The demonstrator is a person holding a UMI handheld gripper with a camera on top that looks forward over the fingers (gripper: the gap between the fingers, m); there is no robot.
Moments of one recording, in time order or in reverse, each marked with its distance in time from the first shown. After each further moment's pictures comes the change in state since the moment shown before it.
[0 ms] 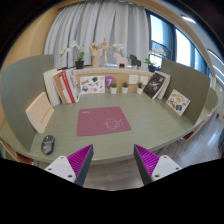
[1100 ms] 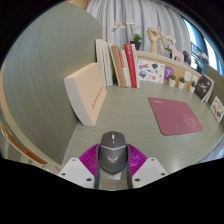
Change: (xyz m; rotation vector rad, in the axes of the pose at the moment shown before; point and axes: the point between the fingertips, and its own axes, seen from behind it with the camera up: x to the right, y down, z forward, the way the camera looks) arm -0.302 0.061 0.105 -0.070 -0.269 -0.142
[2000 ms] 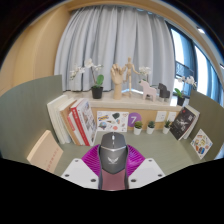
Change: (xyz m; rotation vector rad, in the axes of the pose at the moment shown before) arm 0.233 -0.261 -0.054 0.259 0.122 0.018
